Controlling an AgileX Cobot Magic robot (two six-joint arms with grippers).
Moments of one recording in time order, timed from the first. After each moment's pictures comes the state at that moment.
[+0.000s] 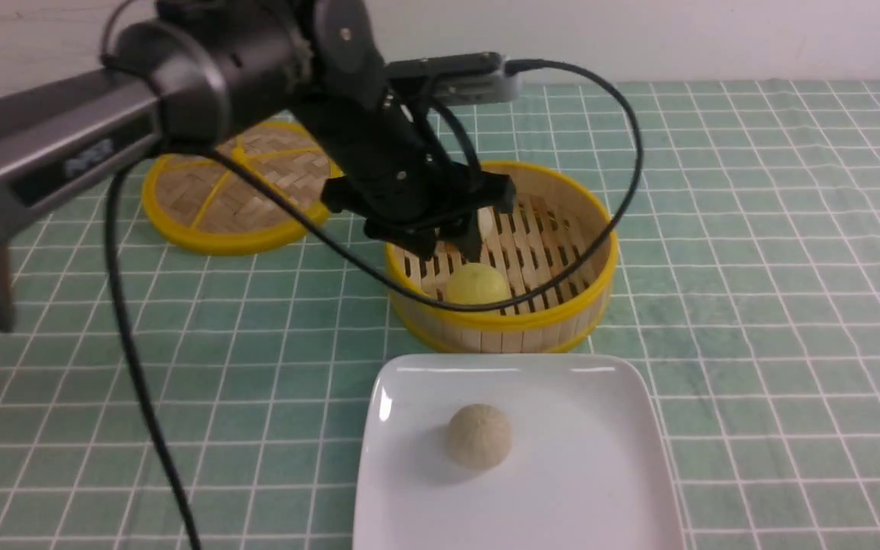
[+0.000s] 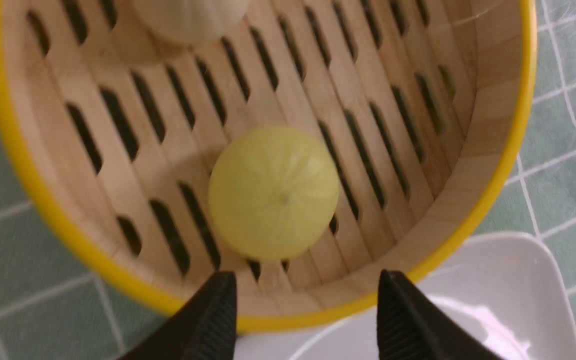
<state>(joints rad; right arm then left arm) 0.14 -0.01 0.01 -0.01 0.39 0.03 -0.53 2.00 -1.76 -0.22 0.92 -0.09</state>
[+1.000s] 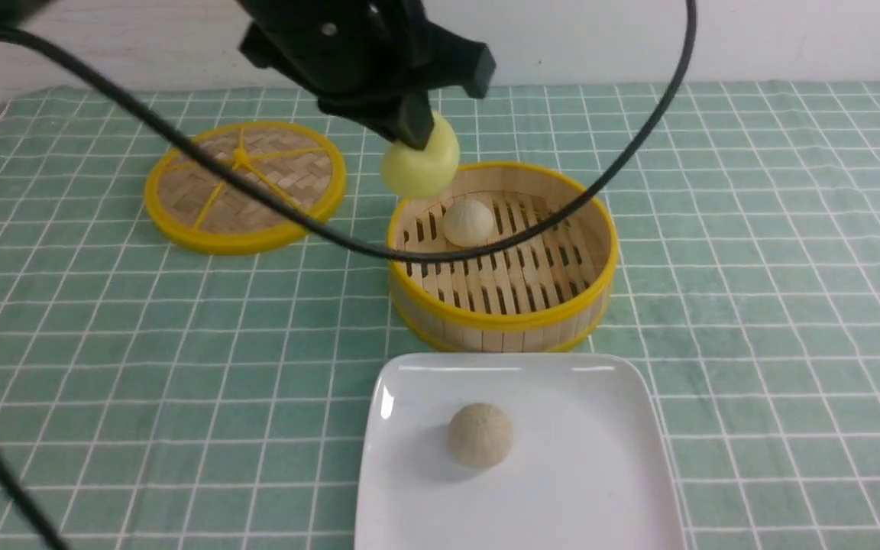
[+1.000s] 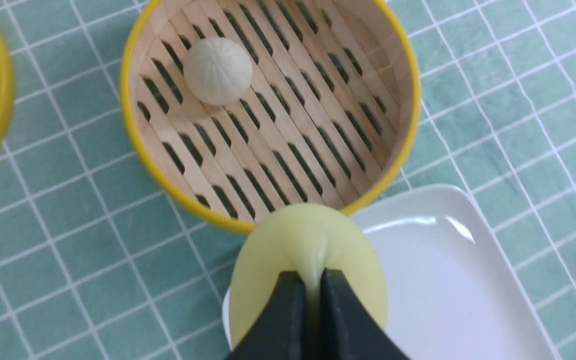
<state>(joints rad) 0.14 -0.01 0.01 -0.01 0.39 0.03 -0.55 1.66 -1.81 -0.09 1.18 -0.07</state>
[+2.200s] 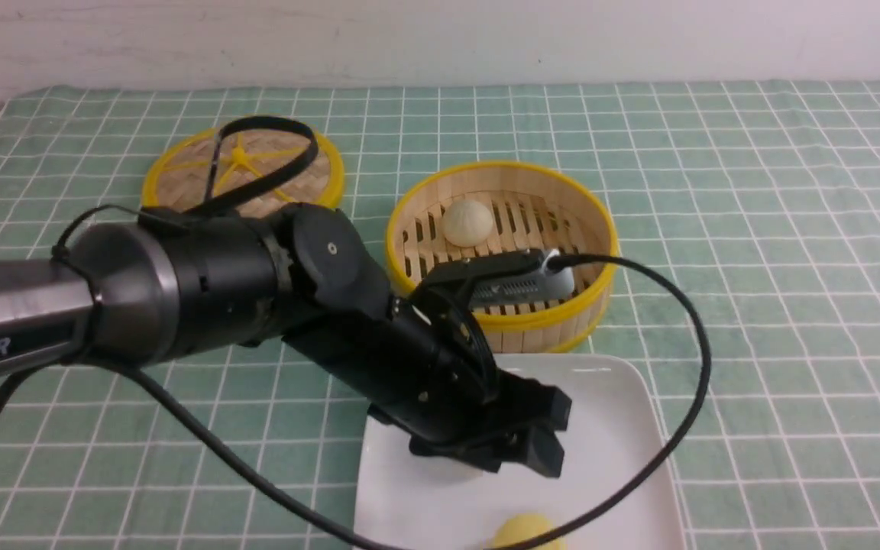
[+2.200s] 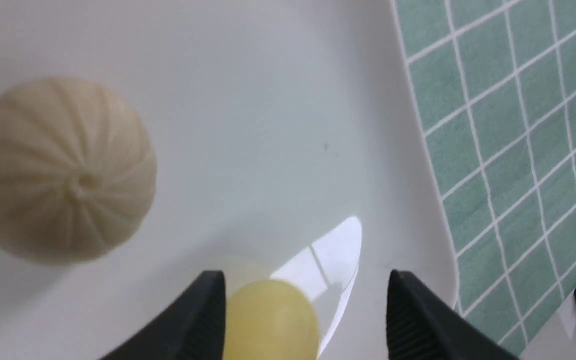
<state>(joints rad) 0.14 -0.01 0.01 -0.01 0.39 0.03 -0.65 1.70 -1.10 -0.76 0.69 0.26</state>
